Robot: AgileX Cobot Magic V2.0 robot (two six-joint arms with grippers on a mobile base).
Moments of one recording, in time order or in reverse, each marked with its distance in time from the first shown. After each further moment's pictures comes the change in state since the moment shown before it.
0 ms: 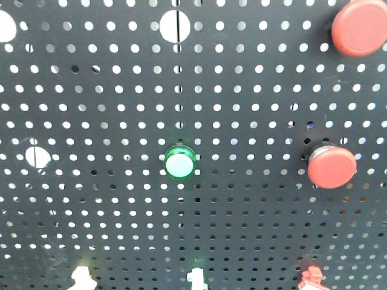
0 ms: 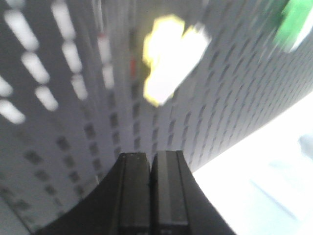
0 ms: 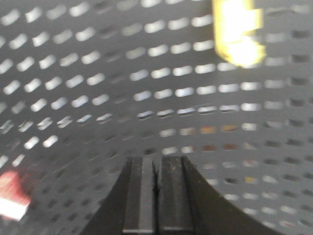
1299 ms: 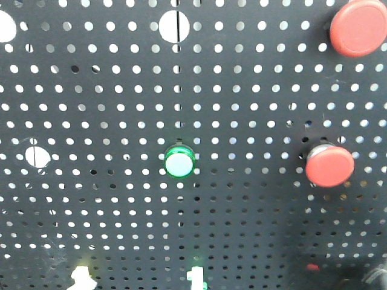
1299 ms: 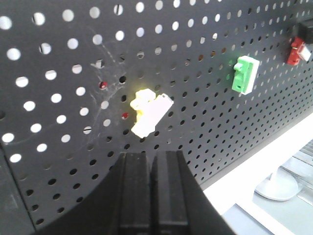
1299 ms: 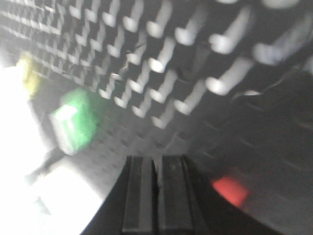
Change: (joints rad) left arm 0.000 -0.153 0.000 0.000 0.046 0.000; right arm 0.183 0.683 -0.099 1.146 0.315 -1.374
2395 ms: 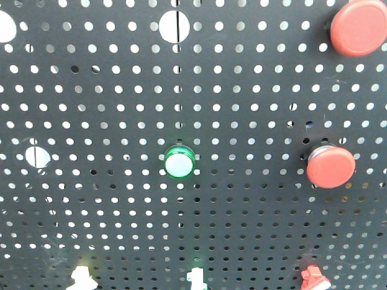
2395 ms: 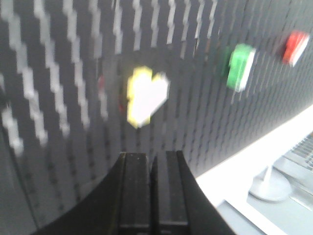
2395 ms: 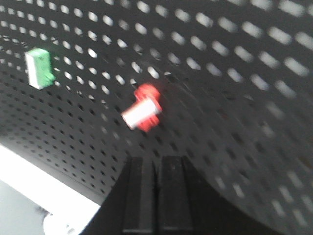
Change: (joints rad) left arm 0.000 -0.084 0.081 0.000 0.006 -0.040; right arm 0.003 -0.782 0.199 -0.887 -0.153 0.944
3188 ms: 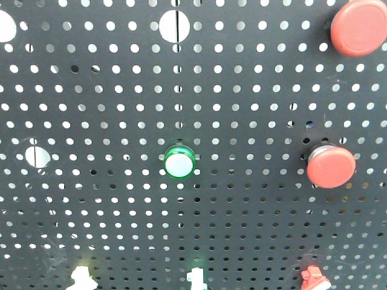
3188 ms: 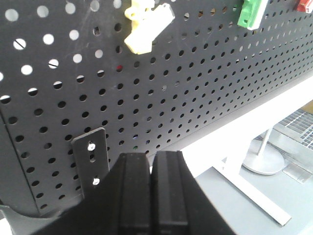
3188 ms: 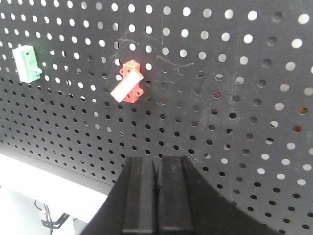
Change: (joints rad) left arm 0.000 -0.010 0.073 0.000 0.022 -0.007; right arm 0.000 -0.093 0.023 -0.083 0.052 0.178
